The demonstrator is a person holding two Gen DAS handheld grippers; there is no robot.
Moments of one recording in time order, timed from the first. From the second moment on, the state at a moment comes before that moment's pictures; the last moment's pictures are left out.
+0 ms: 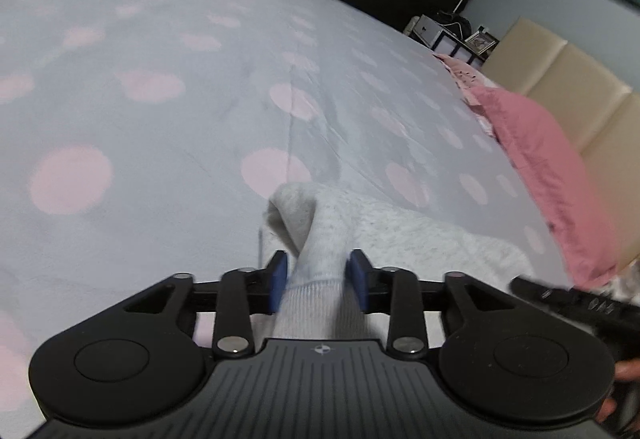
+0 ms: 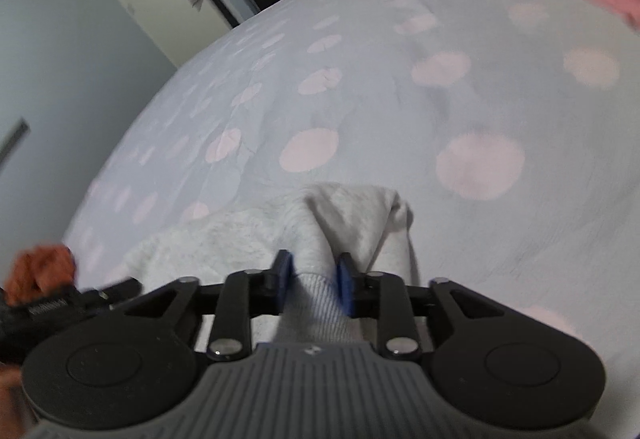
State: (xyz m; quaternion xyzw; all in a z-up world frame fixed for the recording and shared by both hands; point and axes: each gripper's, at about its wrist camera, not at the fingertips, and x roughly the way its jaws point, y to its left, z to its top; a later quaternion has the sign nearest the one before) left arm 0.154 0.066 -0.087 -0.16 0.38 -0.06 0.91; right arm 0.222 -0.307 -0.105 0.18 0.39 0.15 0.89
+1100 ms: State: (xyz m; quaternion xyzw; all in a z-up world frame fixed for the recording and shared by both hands) left arm 0.047 0.017 -0.060 0.10 0.33 -0.21 0.92; right arm 0.117 -0.271 -0.077 -0.10 0.34 0.23 0.91
